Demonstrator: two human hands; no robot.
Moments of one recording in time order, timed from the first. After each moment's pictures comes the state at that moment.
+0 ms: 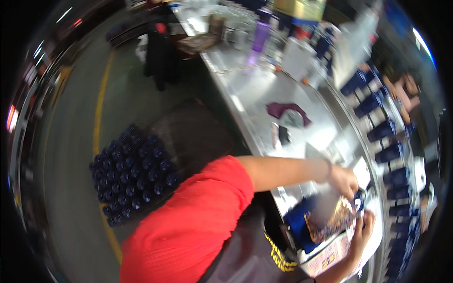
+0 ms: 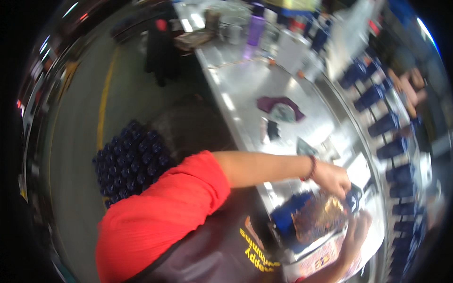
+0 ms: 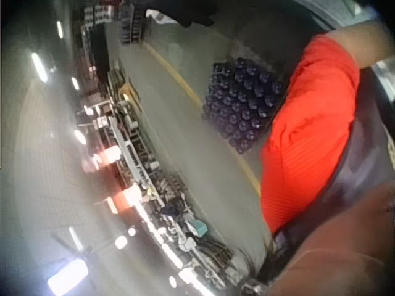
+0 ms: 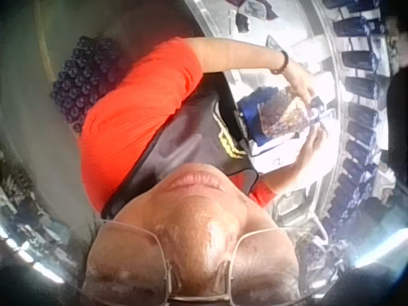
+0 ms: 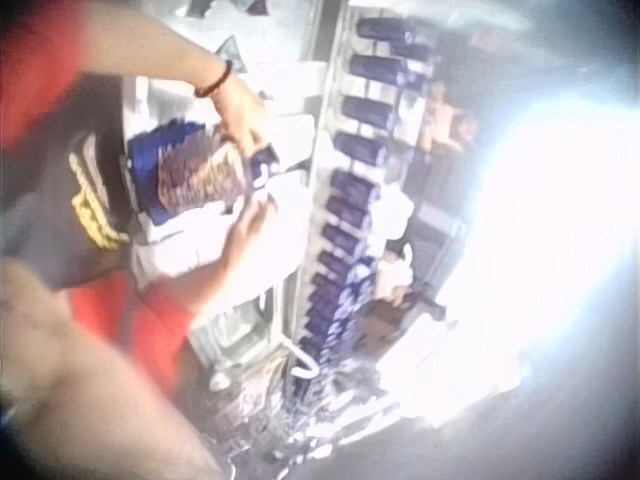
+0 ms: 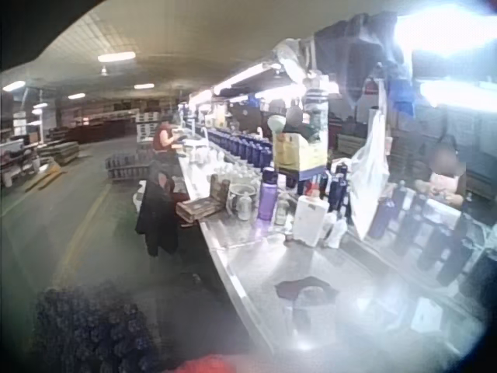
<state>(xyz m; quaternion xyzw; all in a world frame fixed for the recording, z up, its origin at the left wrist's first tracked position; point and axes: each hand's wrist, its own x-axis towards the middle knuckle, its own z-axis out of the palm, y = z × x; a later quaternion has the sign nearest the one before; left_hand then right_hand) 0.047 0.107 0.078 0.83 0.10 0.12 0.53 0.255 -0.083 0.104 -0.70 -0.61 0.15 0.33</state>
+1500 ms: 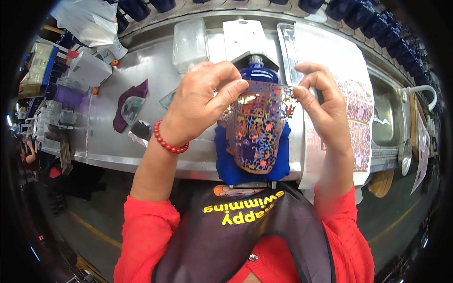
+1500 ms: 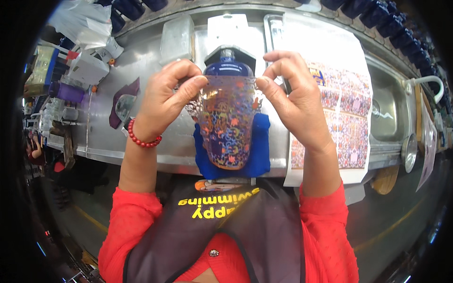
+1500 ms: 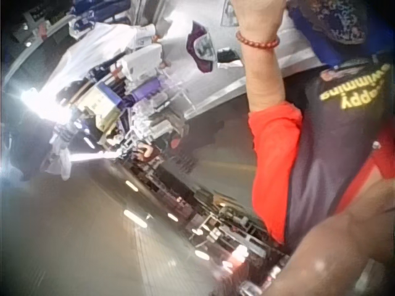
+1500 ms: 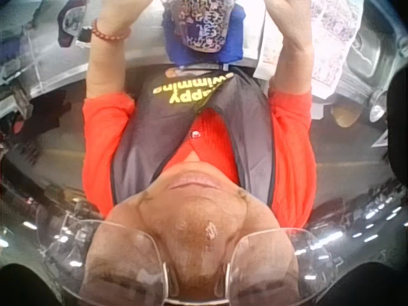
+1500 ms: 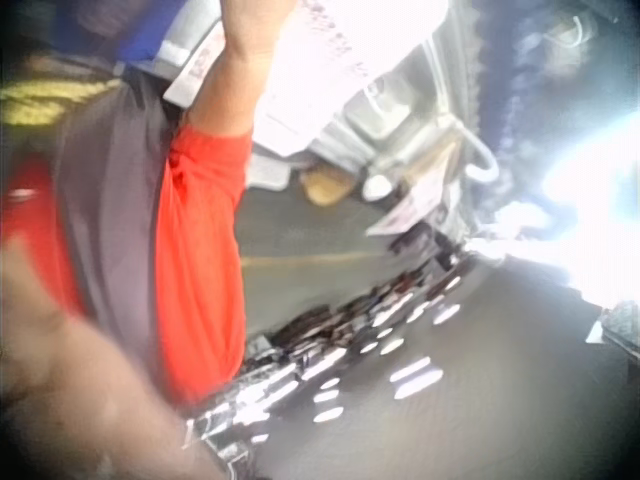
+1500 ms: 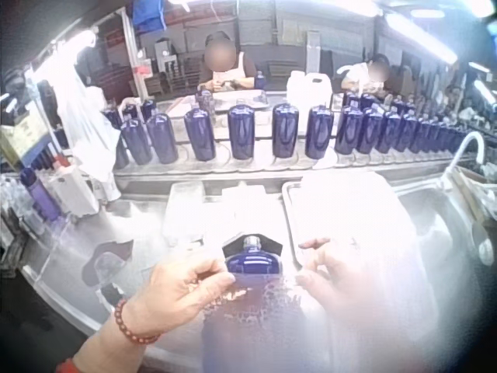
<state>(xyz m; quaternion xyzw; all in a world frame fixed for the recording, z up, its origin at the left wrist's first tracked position) 0.068 0.081 0.077 0.88 0.13 0.23 0.40 0.253 -0.108 0.064 -0.69 -0.51 0.11 0.50</state>
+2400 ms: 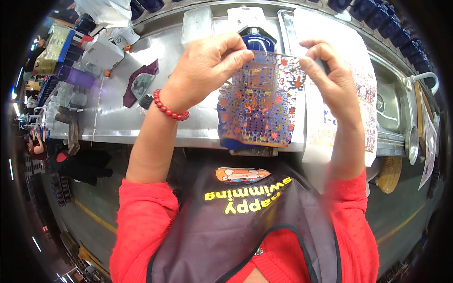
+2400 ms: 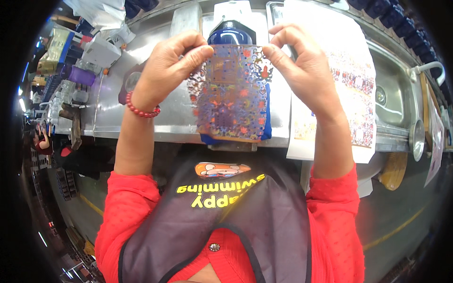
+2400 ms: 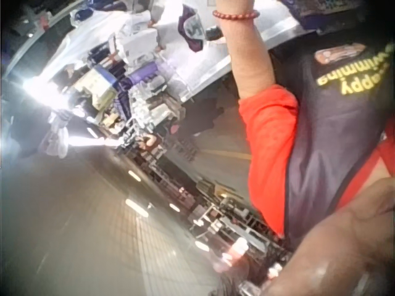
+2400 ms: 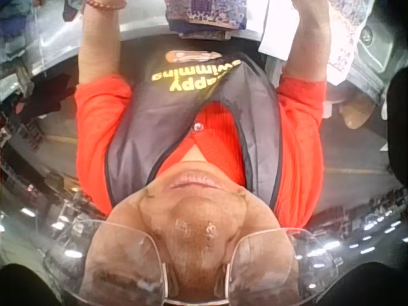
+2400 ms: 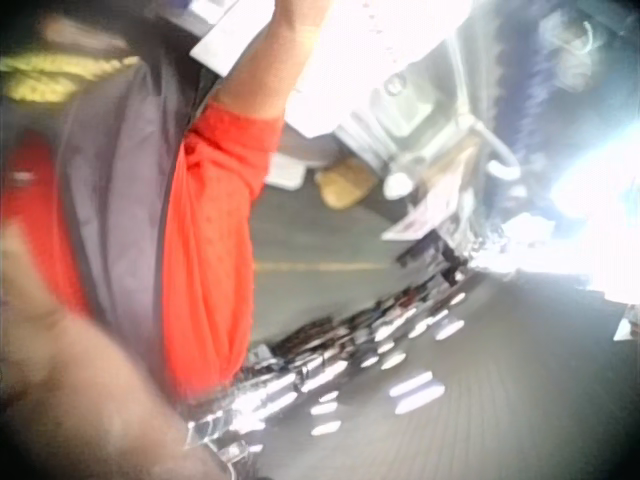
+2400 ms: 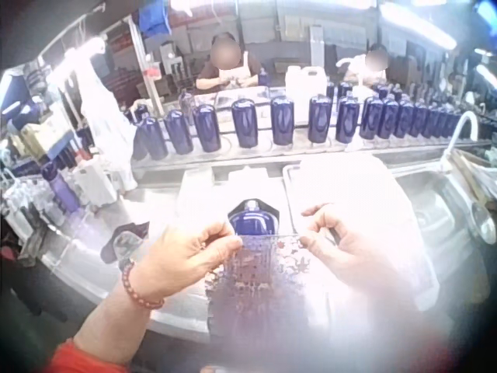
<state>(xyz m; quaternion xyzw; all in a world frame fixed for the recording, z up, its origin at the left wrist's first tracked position) 0.058 0.049 0.100 0.89 0.14 0.19 0.38 0.248 -0.137 0.075 -0.67 -0.54 0.09 0.50</state>
